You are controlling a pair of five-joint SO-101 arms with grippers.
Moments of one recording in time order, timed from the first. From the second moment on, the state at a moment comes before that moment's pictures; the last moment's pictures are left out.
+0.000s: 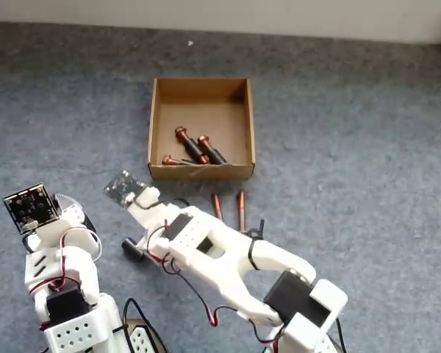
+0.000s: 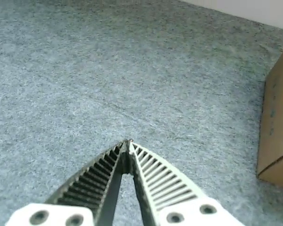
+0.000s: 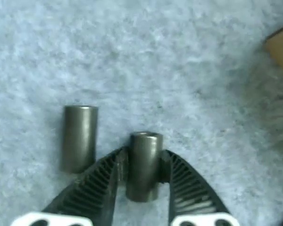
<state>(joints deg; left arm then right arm) -28.2 -103.8 93.5 45.9 8.6 -58.4 7.8 32.5 32.7 3.7</state>
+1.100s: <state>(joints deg) -27.4 -103.8 93.5 45.6 7.7 -23.1 -44.5 53.0 68.5 3.7</state>
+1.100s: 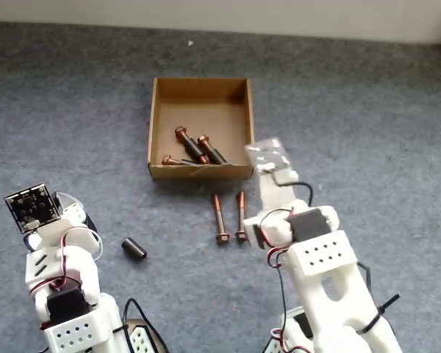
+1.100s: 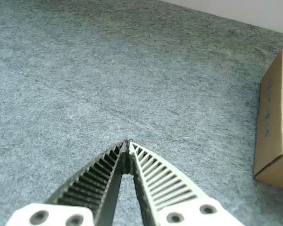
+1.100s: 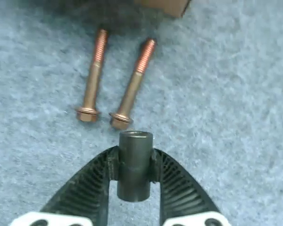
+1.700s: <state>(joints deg) -0.2 -103.8 78.4 61.7 -13.7 -1.1 -45.0 67.2 49.5 -6.1</state>
